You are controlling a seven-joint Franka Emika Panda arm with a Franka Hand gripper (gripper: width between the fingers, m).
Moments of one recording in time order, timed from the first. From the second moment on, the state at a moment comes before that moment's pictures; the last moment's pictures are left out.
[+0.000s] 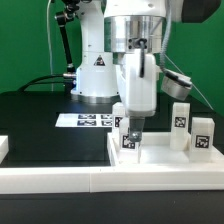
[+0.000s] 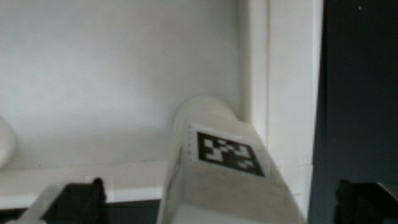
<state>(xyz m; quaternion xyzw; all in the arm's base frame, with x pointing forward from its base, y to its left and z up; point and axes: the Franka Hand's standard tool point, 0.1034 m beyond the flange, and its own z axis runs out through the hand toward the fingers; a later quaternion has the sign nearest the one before) 0.625 0.011 0.072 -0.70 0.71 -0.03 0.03</state>
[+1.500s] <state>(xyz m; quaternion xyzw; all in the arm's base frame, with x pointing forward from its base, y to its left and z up) 0.626 0.003 0.073 -0.98 0.19 -0.04 0.00</state>
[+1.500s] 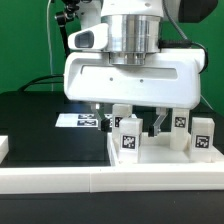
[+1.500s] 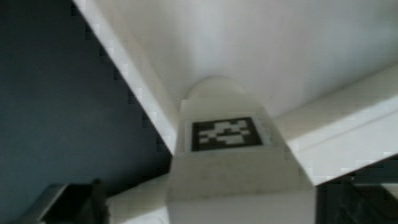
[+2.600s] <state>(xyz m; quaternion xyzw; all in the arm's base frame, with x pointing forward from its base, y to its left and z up) 0.625 -0.003 0.072 -1.00 0.09 -0.04 -0.02</state>
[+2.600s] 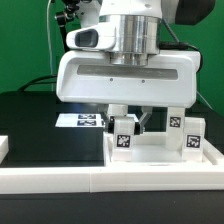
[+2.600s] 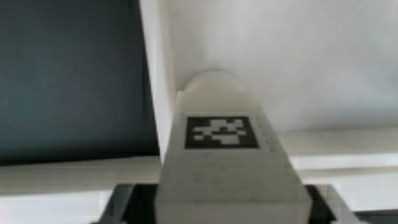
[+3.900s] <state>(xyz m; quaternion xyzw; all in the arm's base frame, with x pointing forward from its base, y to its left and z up) 0.624 0.001 0.071 -0.74 0.67 -0.05 0.02</state>
